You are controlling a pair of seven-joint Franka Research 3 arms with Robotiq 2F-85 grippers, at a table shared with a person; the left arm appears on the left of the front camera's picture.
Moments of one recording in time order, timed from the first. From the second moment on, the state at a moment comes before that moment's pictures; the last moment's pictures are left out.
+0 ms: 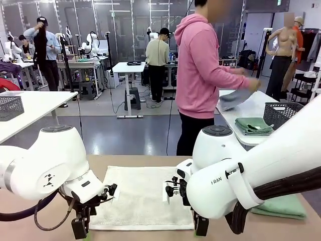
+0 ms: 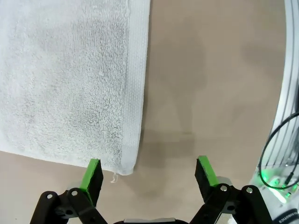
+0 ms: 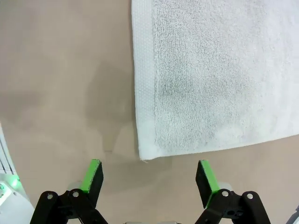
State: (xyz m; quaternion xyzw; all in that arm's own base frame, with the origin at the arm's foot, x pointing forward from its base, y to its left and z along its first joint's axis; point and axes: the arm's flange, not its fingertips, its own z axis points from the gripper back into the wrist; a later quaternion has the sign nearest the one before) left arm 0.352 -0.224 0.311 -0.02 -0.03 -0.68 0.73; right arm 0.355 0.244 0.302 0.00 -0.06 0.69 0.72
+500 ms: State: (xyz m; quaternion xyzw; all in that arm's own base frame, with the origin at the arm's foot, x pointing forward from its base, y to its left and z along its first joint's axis) left arm 0.355 -0.217 0.297 -0.03 -0.02 -0.68 0.74; right arm 0.360 0.244 0.283 0.00 -0.06 0.68 0.73
